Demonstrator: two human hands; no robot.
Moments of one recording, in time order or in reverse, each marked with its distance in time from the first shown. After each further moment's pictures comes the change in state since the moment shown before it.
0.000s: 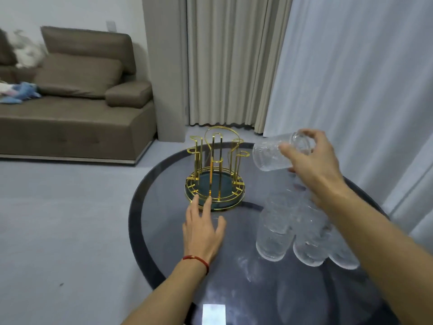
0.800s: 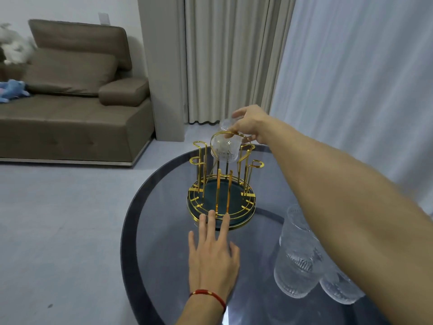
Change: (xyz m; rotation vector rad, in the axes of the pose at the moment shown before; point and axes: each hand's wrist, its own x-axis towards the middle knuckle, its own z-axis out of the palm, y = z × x) left_hand 0.020 -0.016 0.025 0.336 -0.127 0.086; right_hand 0.177 -0.035 0.165 -0.139 -0.493 0.088
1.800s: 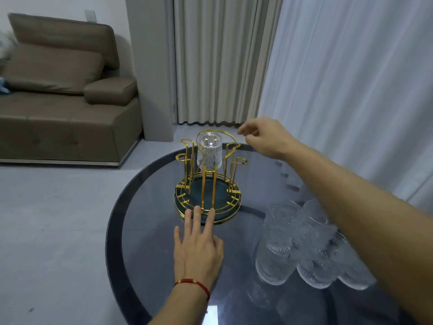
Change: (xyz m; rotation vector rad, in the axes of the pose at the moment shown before) left_hand 0.000 0.000 0.002 0.027 0.016 -0.001; right_hand -0.081 0.044 -0.046 -0.478 0.080 -0.356
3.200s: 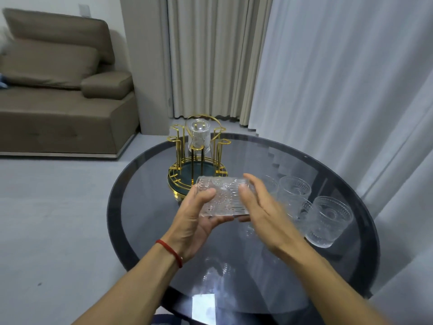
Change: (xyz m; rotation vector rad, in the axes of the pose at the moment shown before) left_hand -0.046 0.042 -0.086 -1.816 -0.419 -0.017; right_hand -0.232 -0.022 0.062 0.584 0.035 0.226
